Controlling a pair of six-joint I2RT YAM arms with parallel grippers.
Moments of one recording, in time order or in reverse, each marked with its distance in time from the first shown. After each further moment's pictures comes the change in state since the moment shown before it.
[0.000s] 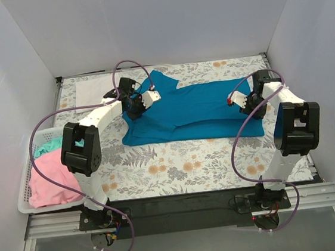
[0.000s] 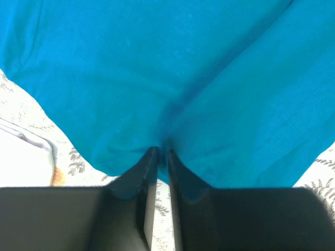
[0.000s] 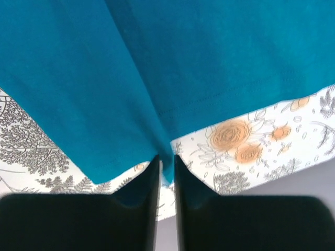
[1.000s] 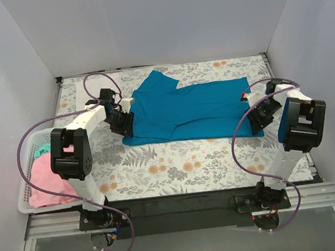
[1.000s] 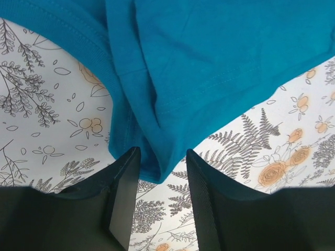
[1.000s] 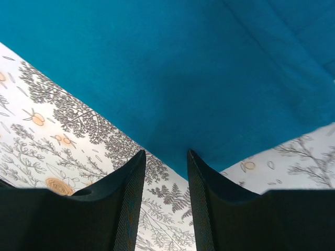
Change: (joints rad) left arm 0.177 -0.082 -0.157 -0.173 0.155 -0.584; right arm -0.154 0.056 -0.001 -0.152 -0.249 0.465
